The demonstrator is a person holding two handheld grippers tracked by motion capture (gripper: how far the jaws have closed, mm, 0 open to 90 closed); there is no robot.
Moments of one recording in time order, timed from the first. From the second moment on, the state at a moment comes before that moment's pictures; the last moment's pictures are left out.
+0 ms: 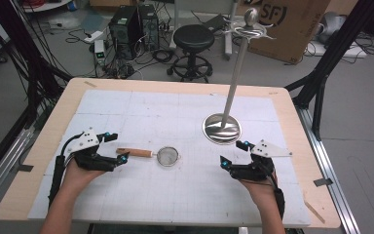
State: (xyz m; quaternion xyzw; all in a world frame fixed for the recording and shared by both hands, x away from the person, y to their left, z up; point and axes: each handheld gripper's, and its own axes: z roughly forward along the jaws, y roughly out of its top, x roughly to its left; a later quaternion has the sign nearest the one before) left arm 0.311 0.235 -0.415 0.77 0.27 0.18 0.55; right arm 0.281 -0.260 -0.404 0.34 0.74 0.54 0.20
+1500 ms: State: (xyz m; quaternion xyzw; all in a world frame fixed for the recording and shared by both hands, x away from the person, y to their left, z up) left arm 0.346 0.211 -0.440 0.79 0.33 0.20 0.47; right arm 0.258 -0.277 -0.414 0.37 0.75 0.52 0.20
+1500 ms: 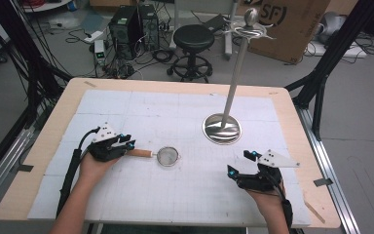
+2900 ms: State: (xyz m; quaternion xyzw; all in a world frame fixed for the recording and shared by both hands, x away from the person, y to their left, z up) left arm 0.314 0.201 -0.446 0.86 0.26 0.10 0.42; right arm 0.283 -0.249 -0.415 0.34 0.77 0.51 0.18
